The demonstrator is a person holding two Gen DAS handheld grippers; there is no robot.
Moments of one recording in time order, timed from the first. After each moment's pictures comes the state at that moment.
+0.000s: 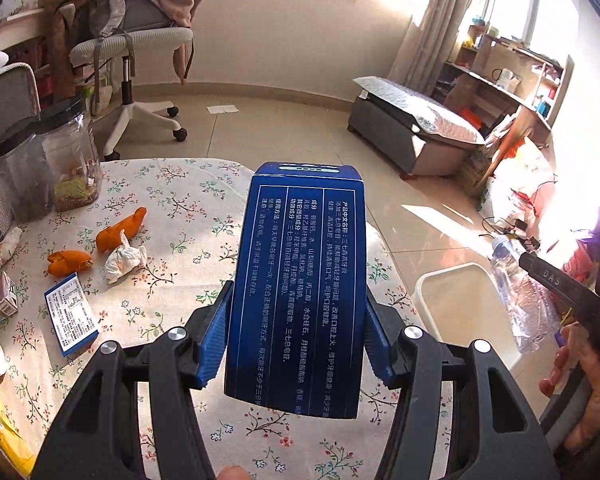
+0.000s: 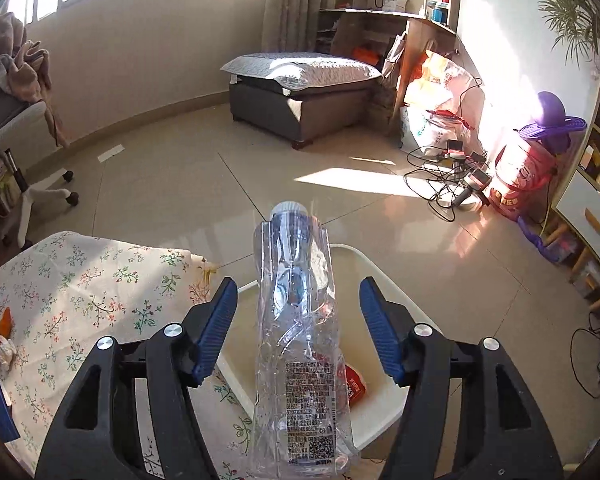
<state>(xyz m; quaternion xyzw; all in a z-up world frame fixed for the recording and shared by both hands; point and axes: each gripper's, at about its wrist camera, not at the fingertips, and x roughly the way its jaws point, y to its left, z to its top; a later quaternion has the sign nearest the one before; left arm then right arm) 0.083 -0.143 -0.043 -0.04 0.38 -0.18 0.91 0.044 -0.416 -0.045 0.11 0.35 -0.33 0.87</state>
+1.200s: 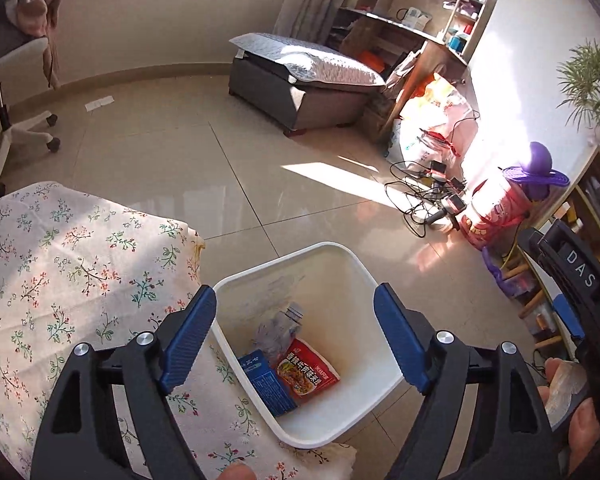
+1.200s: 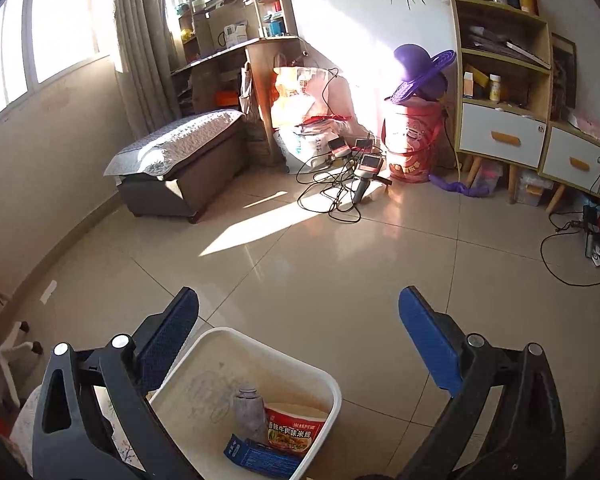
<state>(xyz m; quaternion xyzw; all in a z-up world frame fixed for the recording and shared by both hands) 0.080 -0.363 -0.026 0.00 0.42 -0.31 0.85 -0.042 -0.512 -0.014 0.22 0.23 -0.47 0.82</state>
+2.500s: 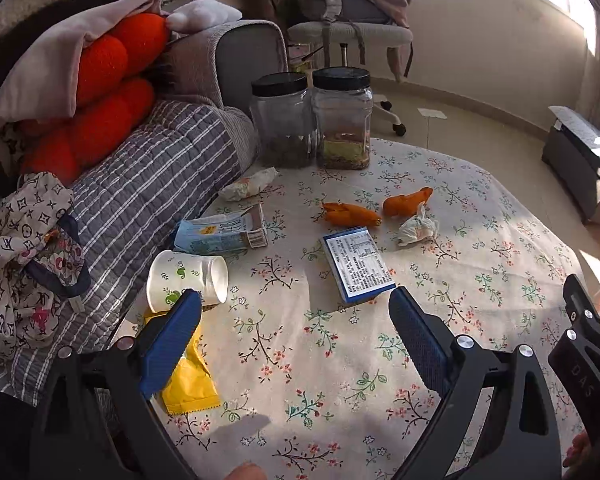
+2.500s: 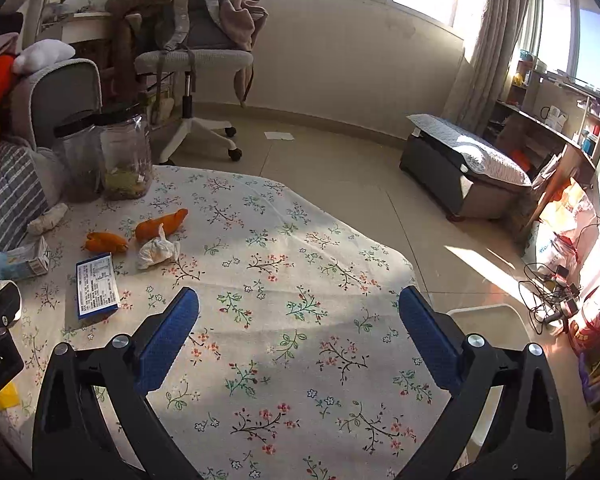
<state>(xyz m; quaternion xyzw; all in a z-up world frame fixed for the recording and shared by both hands) 0.023 0.039 -0.055 -0.03 0.41 0.20 0.89 0.052 -0.139 -0.055 -0.10 0.33 -0.03 0.94</state>
